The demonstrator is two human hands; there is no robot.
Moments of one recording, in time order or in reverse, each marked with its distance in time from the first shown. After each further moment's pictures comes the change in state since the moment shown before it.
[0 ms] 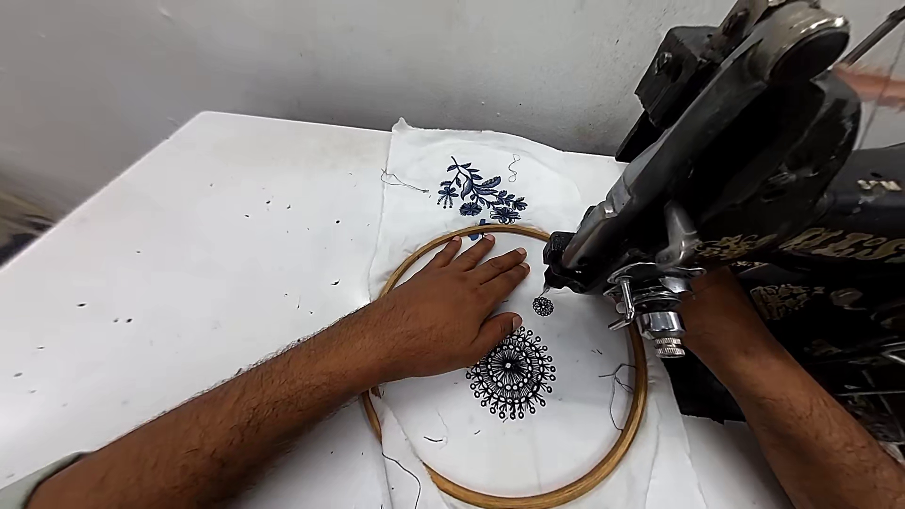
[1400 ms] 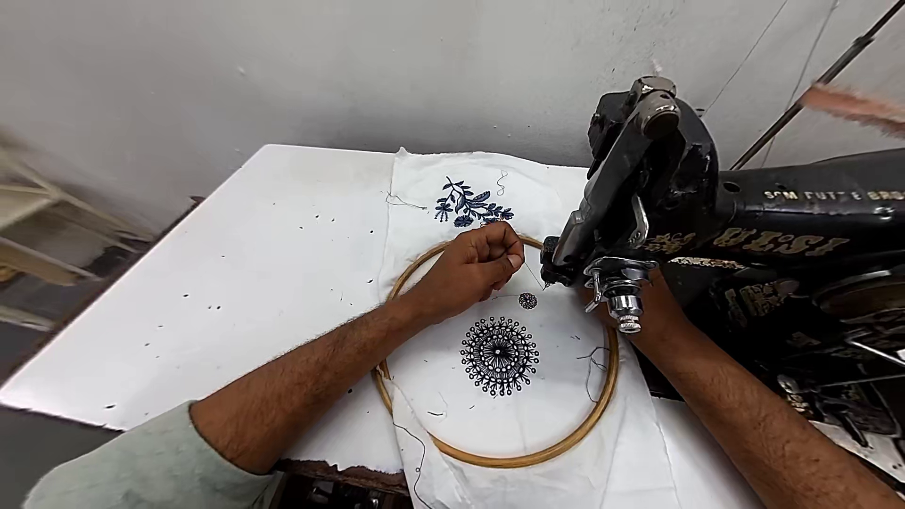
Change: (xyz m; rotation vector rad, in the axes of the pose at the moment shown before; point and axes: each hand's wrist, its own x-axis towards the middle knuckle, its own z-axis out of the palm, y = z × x) left_hand 0.024 -0.007 0.002 -1.203 0.307 -0.014; right_hand -0.002 0.000 0.027 0.101 -0.039 -0.090
